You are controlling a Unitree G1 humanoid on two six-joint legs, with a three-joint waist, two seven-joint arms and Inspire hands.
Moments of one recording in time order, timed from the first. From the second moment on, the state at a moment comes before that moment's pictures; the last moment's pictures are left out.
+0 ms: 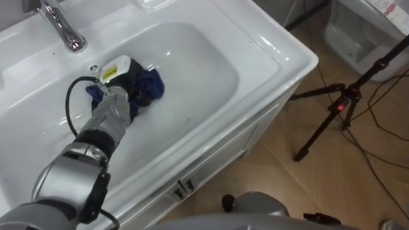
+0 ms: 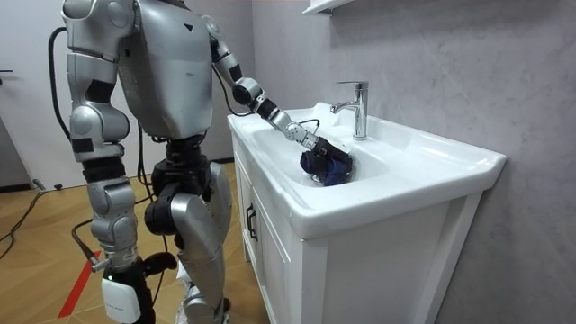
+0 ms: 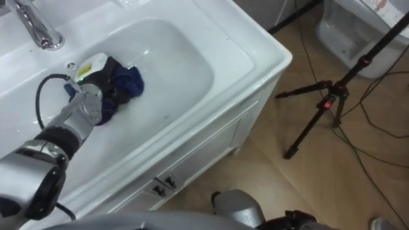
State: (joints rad) left arm -0.48 0.28 -0.18 1.15 0.68 0.04 0.22; right arm 0.05 -0.29 0.09 1.22 0.21 0.19 0.08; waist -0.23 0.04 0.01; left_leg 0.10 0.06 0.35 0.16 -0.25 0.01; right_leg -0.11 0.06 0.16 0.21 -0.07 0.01
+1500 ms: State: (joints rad) left arm -0.18 0.28 0.11 1.07 0.86 0.00 0.30; right arm 0.09 -0.30 -0.12 1.24 0.15 0.16 0.04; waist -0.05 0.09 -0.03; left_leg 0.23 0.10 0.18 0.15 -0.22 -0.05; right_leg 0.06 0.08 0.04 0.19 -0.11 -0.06
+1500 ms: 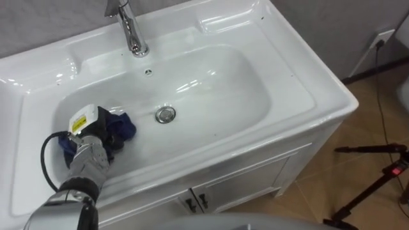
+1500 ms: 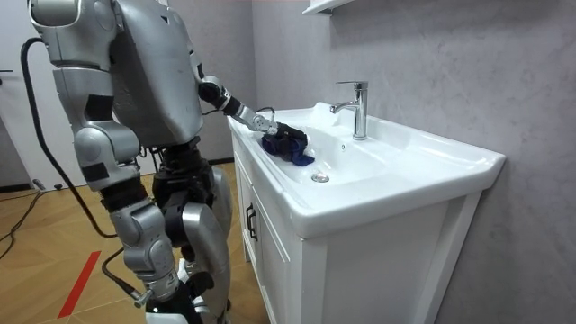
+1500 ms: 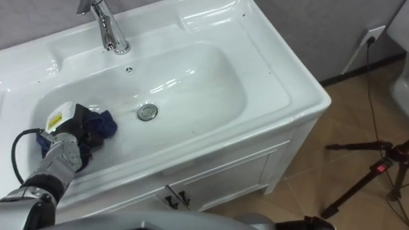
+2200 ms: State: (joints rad) left arm -0.09 0.27 0.07 1.03 0.87 0.01 0.39; right arm 0.10 -0.28 -0.13 1.31 0.15 0.17 -0.01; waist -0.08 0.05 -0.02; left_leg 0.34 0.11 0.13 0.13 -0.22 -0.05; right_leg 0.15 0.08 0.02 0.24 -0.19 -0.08
